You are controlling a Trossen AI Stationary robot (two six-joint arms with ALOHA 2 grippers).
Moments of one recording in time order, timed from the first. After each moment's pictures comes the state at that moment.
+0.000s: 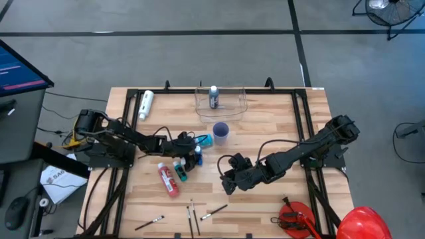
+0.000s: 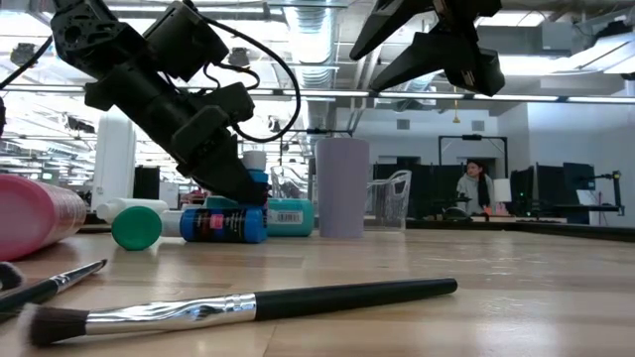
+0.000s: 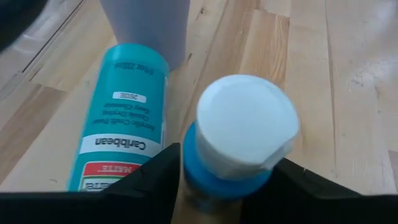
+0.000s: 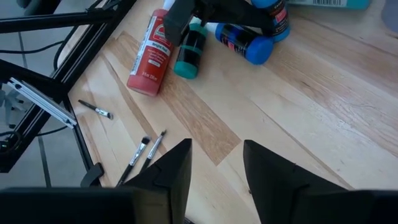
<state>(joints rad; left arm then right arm) -0.08 1.58 0.53 0.38 -0.25 -0.28 0.46 1.67 1.15 -0.31 0.42 1.18</state>
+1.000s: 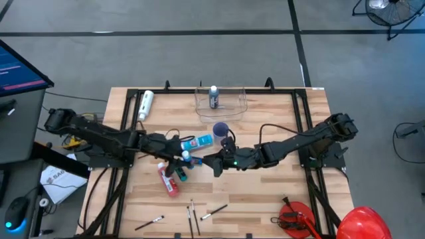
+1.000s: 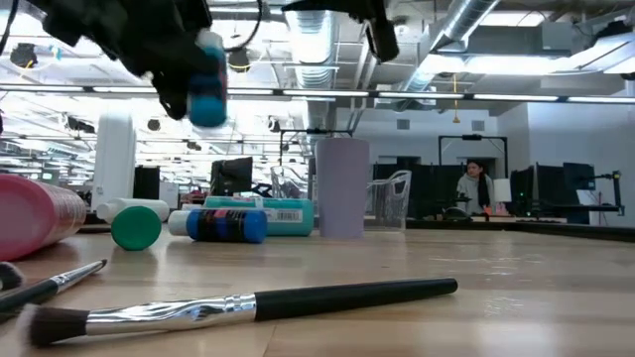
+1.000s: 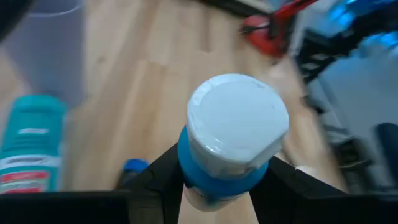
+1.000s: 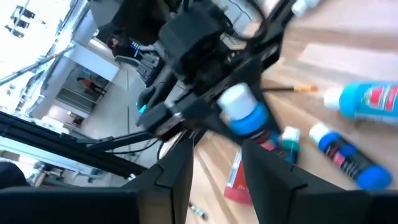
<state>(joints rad) -0.18 1.09 0.53 0.09 0.01 -0.38 0.32 1.67 1.15 0.21 0.42 1.04</state>
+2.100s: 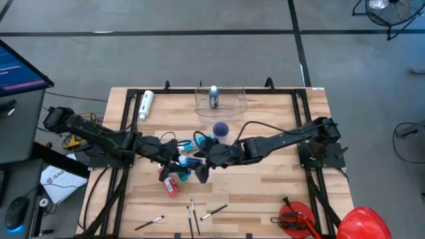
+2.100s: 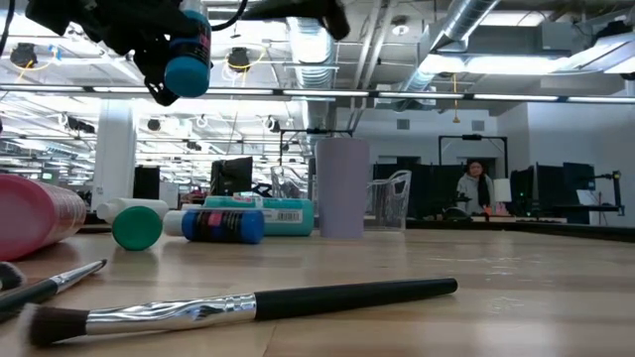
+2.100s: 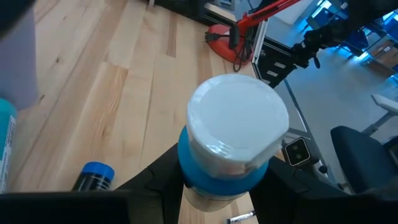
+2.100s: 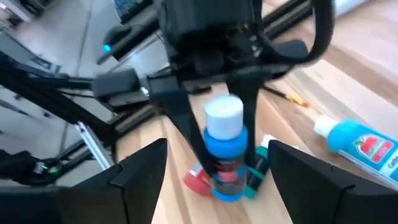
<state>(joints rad) -0.25 1.04 0.53 0.10 0.02 -0.45 0.26 1.87 1.58 -0.23 0.28 0.70</state>
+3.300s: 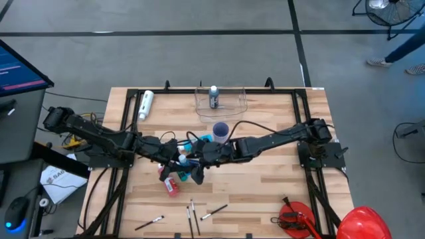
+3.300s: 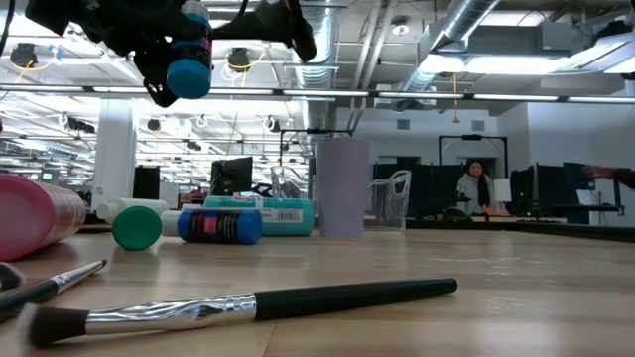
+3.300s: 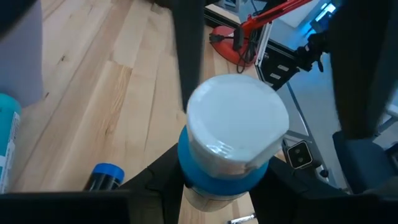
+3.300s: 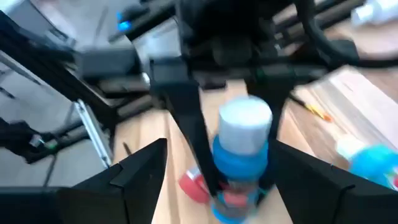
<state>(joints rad) -0.25 1.04 0.53 0.09 0.01 -0.47 0.21 1.95 1.60 -0.12 0.16 0.55</state>
